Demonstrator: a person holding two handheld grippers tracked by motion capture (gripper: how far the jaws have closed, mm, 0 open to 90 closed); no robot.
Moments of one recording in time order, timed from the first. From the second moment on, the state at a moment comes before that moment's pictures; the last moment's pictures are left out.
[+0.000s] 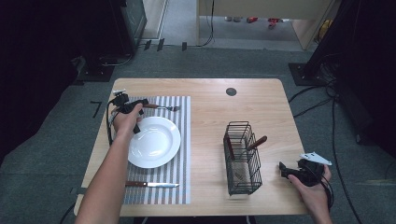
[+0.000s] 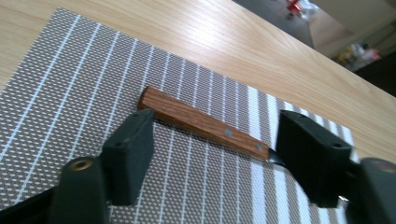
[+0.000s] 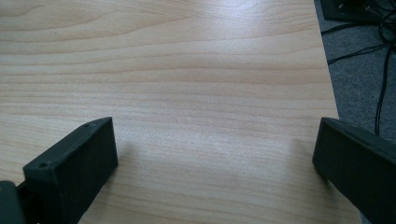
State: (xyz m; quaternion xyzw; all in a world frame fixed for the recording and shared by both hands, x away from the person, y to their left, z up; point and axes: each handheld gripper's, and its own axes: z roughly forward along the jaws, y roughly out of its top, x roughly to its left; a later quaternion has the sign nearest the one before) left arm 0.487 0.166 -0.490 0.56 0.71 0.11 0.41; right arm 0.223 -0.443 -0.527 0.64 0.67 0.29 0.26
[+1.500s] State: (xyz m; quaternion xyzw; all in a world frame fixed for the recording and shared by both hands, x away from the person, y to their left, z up) left arm 0.324 0.194 -0.420 0.64 0.58 0.22 0.45; right arm 0.223 -0.443 -0.527 0.64 0.67 0.29 0.26
